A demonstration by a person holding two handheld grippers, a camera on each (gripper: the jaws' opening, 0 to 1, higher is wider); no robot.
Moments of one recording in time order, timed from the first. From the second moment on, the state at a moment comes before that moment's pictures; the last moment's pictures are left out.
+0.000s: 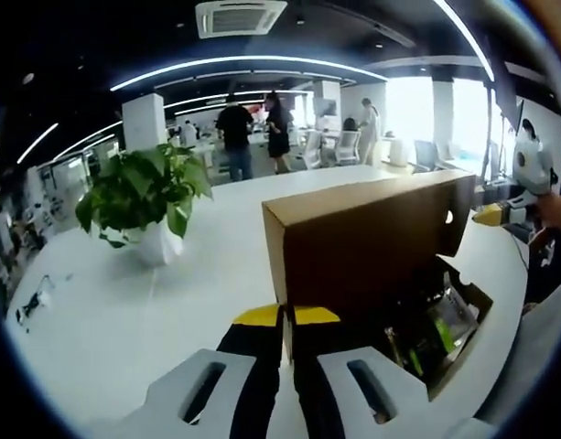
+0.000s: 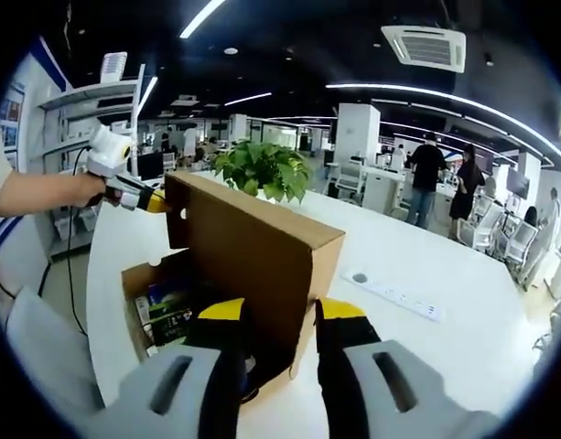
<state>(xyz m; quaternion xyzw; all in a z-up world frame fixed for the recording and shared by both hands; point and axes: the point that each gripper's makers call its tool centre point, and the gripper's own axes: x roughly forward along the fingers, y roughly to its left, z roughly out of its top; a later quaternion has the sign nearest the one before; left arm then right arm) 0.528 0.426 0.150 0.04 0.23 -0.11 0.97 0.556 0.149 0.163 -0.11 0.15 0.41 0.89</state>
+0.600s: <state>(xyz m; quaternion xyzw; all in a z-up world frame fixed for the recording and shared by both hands) 0.540 0.428 0.151 0.05 0.23 -0.12 0.96 0.561 0.122 0.103 -0.11 0.21 0.36 0.90</state>
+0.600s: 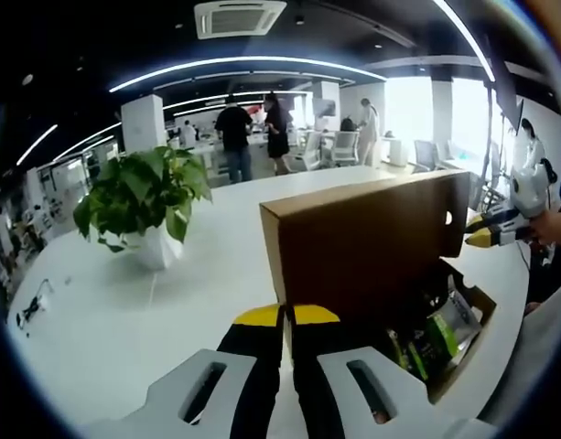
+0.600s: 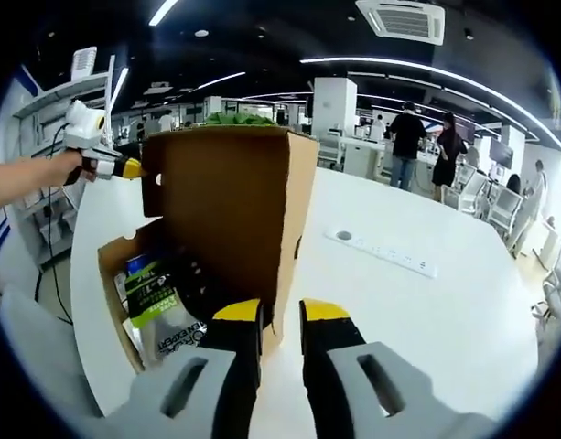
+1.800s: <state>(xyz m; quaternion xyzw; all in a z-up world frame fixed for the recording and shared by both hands) 0.544 0.428 0.124 0.05 0.25 -0.12 0.96 0.573 0.132 0.078 -0.13 0.23 0.36 0.90</state>
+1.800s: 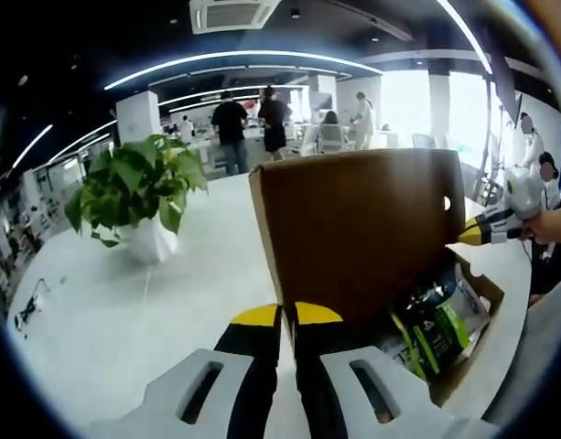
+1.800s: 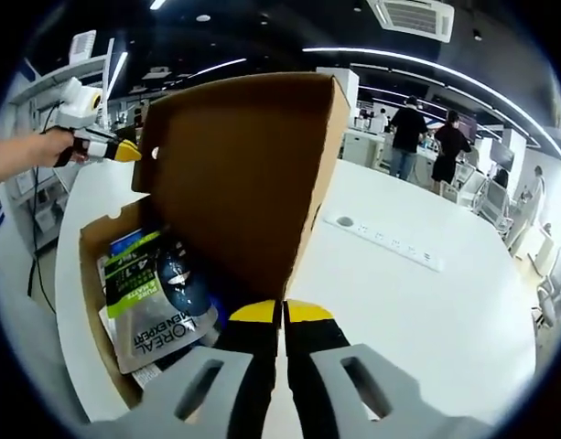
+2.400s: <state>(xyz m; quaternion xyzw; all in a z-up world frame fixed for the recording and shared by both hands) 0.530 0.428 0.082 0.04 0.30 -0.12 0.94 0.575 0.134 0.078 -0.13 0.23 0.36 0.89</state>
